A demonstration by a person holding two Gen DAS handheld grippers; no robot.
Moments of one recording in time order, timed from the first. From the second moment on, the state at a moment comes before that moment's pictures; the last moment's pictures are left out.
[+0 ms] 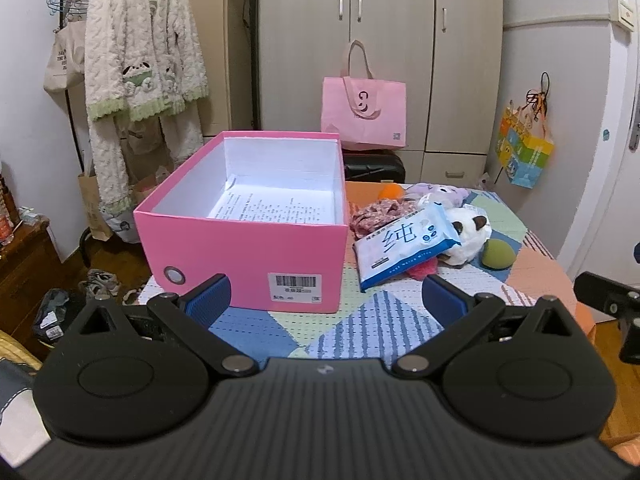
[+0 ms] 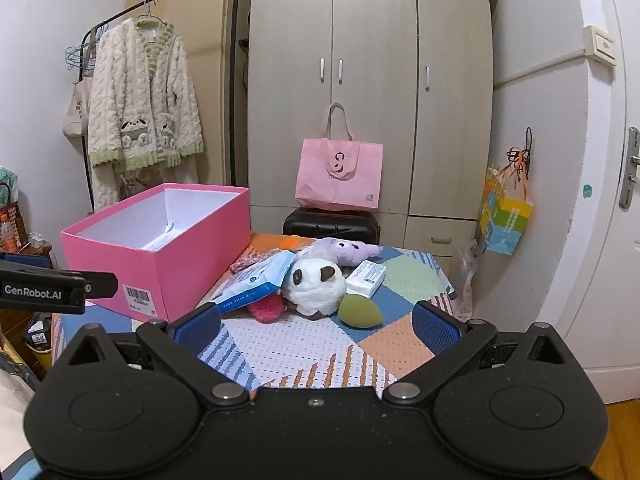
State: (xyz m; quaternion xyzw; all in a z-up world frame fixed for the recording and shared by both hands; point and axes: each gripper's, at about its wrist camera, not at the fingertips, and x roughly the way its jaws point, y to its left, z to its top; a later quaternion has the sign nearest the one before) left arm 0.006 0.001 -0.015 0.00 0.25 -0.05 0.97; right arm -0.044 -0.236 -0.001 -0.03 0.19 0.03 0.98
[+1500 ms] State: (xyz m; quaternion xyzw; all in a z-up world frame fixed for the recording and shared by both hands) left arm 0.022 -0.022 -0.019 -0.01 0.23 -0.13 0.97; right arm -0.028 -0.248 -0.010 -0.06 0.17 0.05 0.98
